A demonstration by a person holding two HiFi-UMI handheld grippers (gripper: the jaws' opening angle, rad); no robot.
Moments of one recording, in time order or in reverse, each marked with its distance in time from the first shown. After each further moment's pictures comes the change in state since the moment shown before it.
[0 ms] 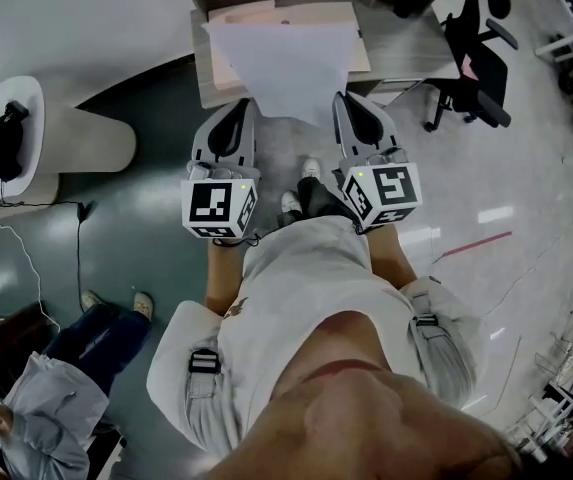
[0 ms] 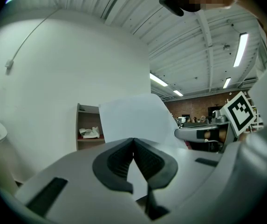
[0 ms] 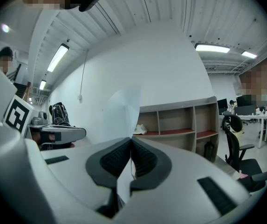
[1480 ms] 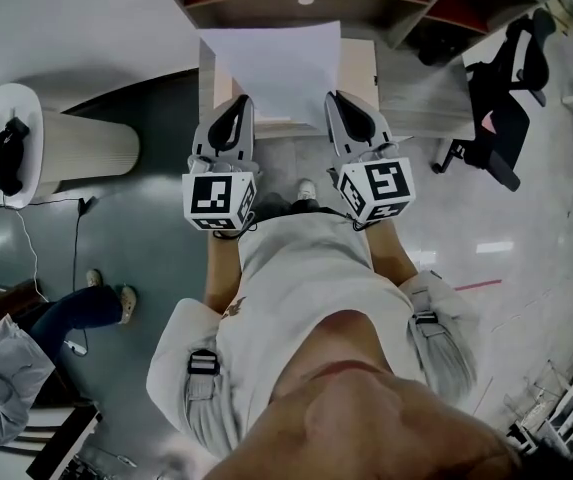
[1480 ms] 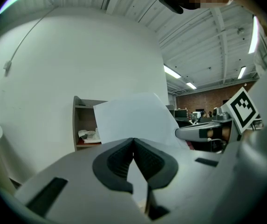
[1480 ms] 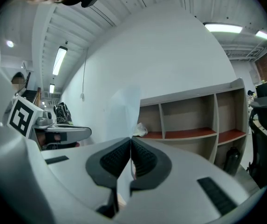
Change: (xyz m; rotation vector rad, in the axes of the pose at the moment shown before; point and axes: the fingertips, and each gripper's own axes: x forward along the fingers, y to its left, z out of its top) left arm 0.178 0.068 -0.005 0.014 0.043 0.145; right arm 0.174 -0.102 0.000 0.013 0.048 0.179
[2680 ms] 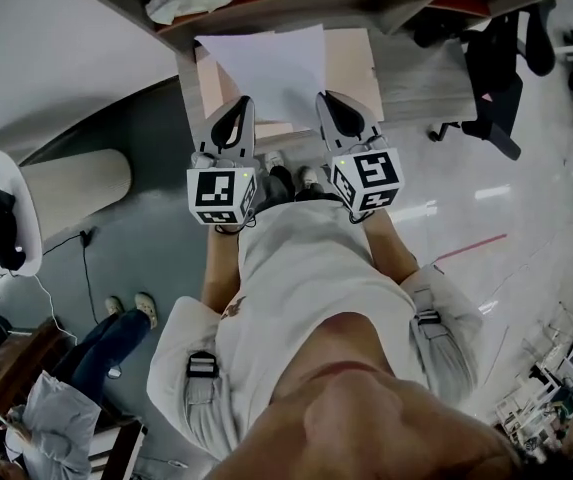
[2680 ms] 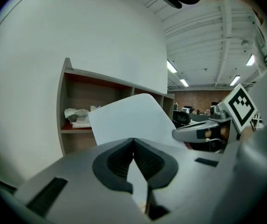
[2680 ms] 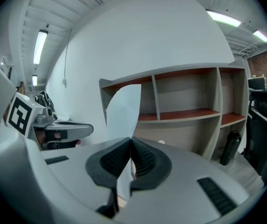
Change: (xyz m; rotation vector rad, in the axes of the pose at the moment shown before) left arm 0.102 0.068 -0.068 -0.054 0.132 -0.176; right arm 0.109 -0.028 -0.064 0.063 0.184 -0.136
